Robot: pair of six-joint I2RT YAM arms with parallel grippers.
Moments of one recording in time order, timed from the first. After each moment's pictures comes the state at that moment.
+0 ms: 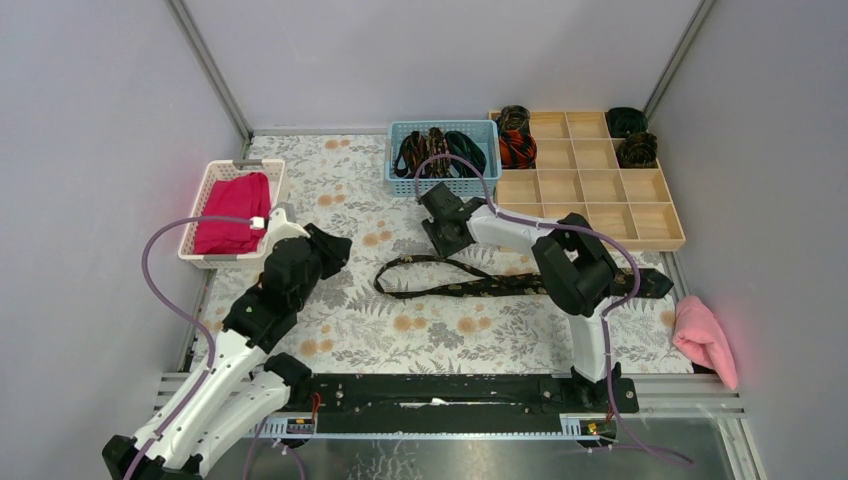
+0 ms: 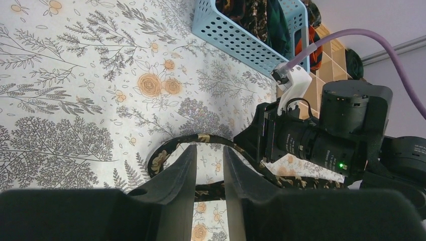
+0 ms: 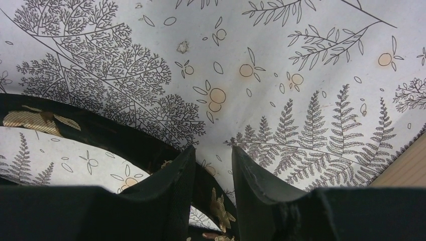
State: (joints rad) left arm -0.49 0.66 0.64 -0.36 -0.30 -0.83; right arm 0.73 2.03 1.43 -0.52 0.11 0.15
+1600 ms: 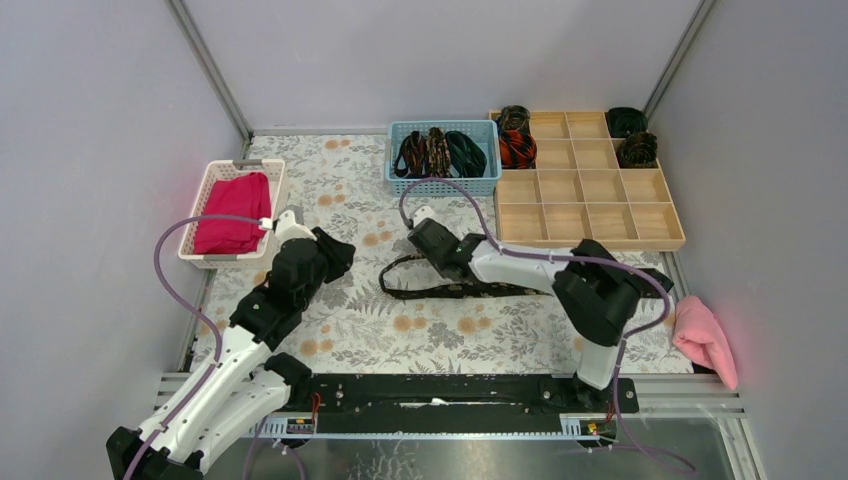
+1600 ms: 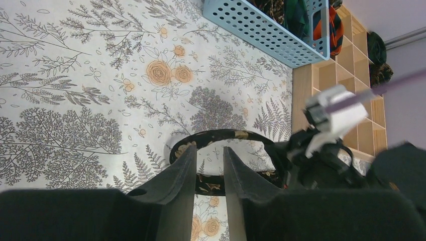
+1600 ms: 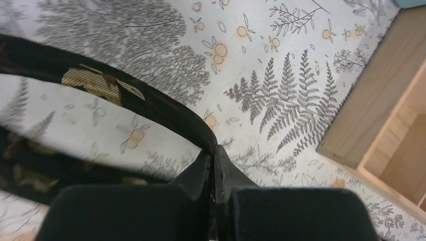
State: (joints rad) left arm -0.49 0.69 0.60 -0.35 -0.28 -0.81; right arm 0.91 1.87 1.22 -0.37 0.44 0.09
